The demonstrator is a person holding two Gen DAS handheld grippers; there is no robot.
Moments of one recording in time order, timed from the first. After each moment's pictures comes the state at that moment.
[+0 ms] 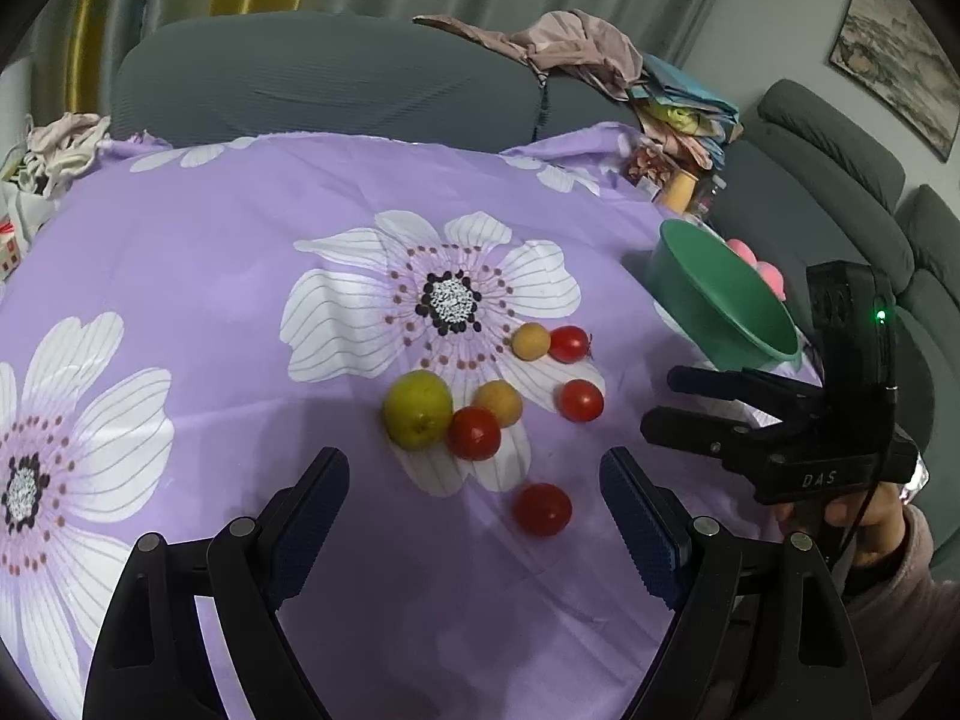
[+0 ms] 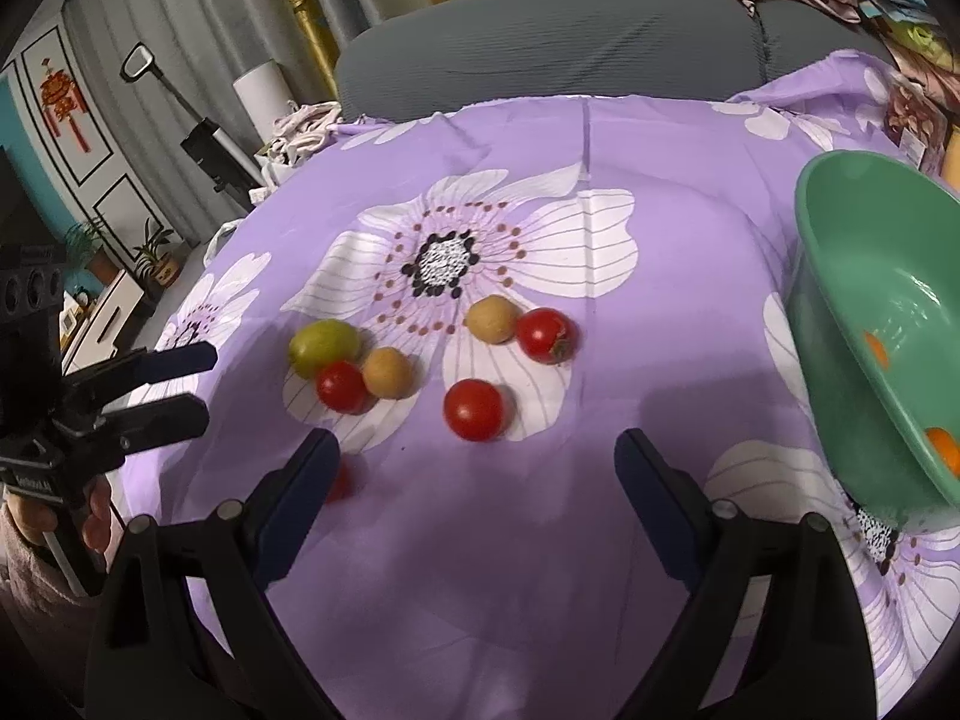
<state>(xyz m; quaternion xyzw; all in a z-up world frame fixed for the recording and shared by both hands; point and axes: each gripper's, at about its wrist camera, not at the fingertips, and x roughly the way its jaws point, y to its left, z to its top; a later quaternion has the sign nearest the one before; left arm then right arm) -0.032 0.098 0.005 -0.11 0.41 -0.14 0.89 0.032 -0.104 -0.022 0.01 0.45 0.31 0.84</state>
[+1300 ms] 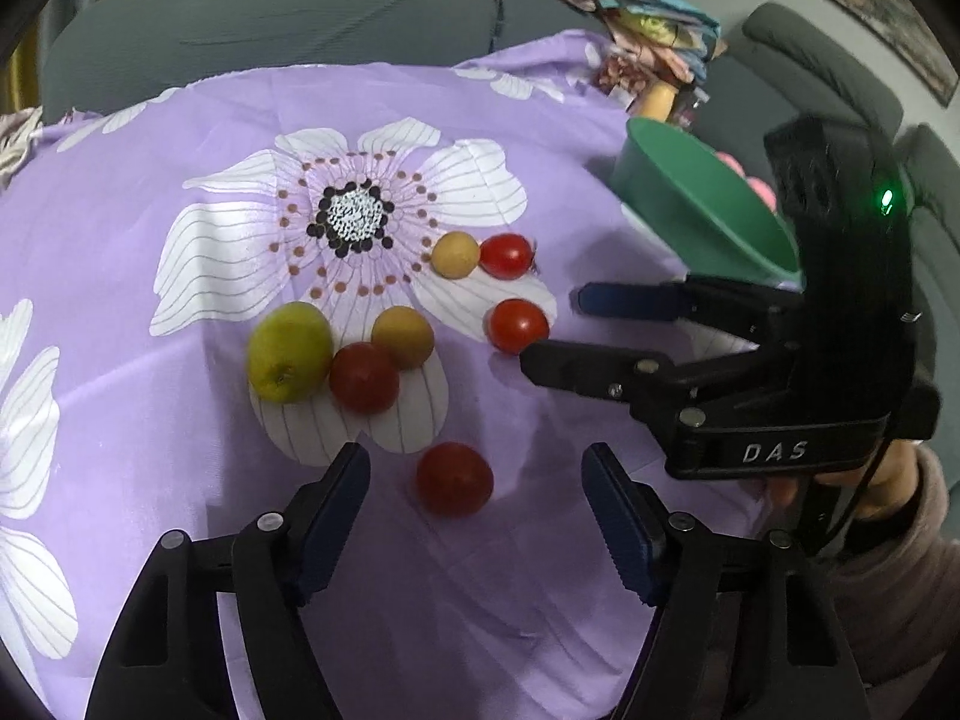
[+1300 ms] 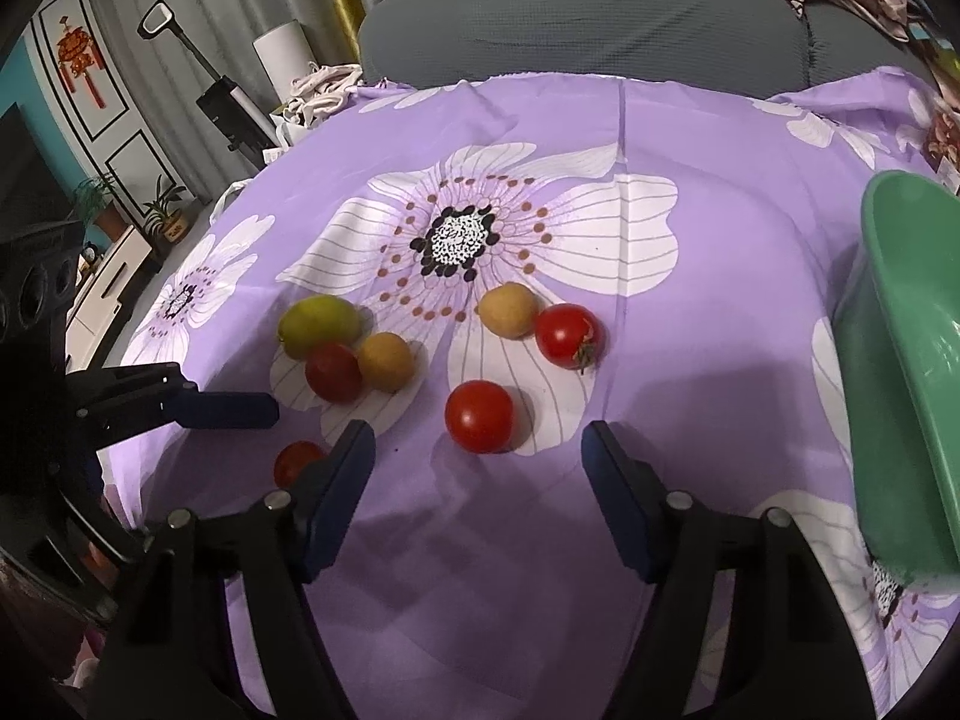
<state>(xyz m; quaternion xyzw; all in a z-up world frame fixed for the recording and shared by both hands) -0.017 0.041 -0.024 -0.07 0.49 -0.17 0.85 0.045 -0.083 -0.036 -0.03 0.46 0.34 0.82</state>
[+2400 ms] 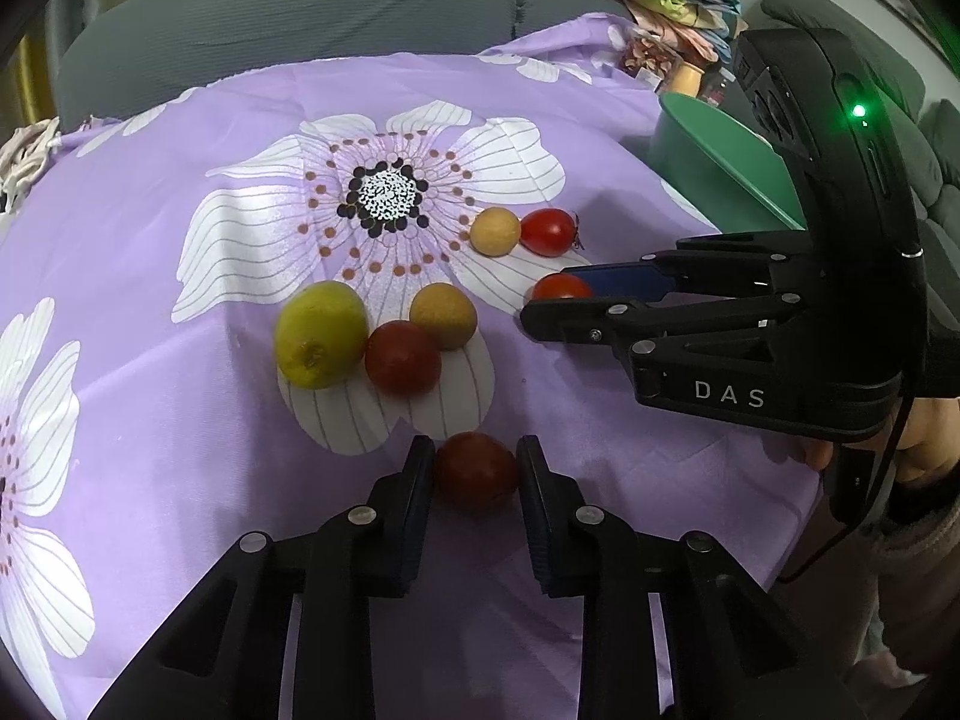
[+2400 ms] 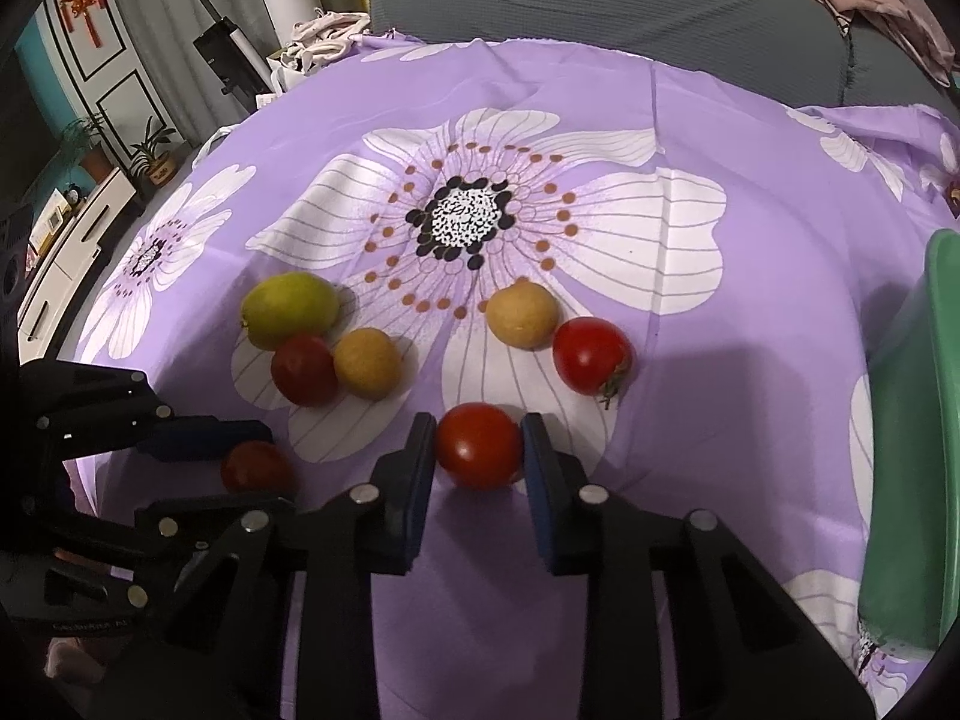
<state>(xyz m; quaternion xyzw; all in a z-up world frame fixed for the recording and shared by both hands) -0.020 0.045 -0.037 -0.03 0.50 -0.14 0.85 0.061 -0.053 -0.048 -0.10 0.48 0.34 0.80</state>
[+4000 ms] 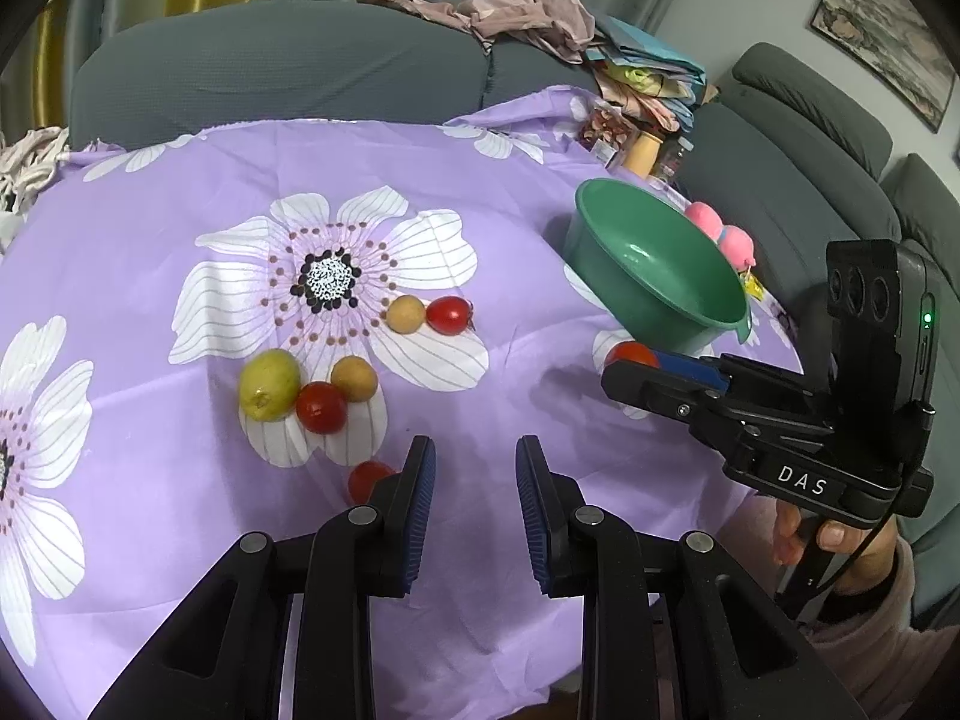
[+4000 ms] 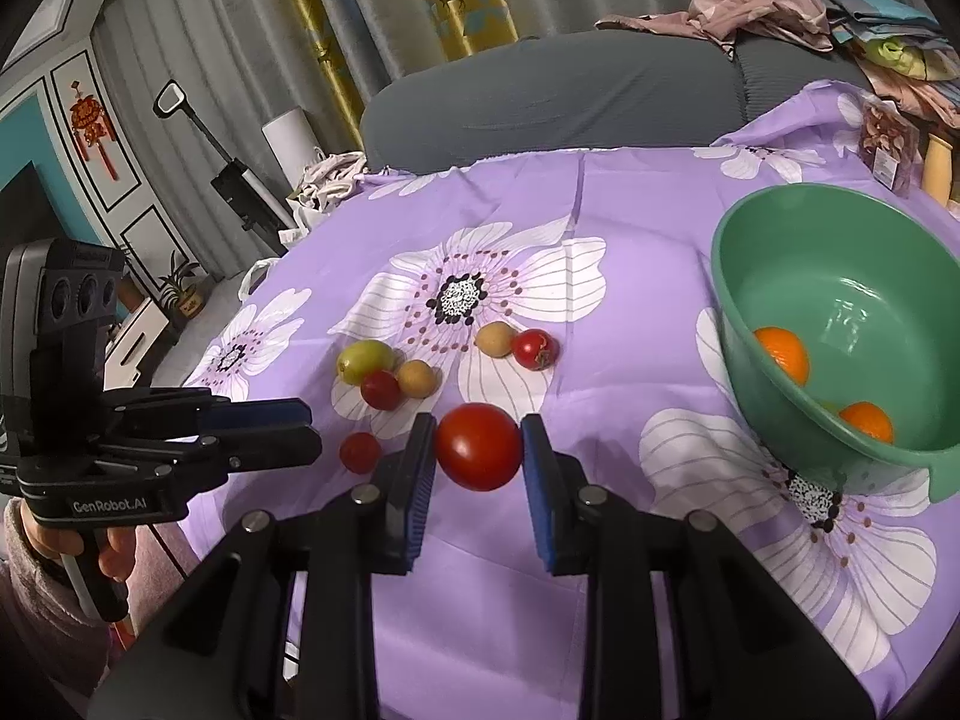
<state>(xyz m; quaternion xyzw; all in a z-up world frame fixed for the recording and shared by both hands) -0.044 0.024 0.024 -0.09 0.45 -0.16 0.88 -0.007 -0.149 0.008 0.04 0.39 0.33 0.86</state>
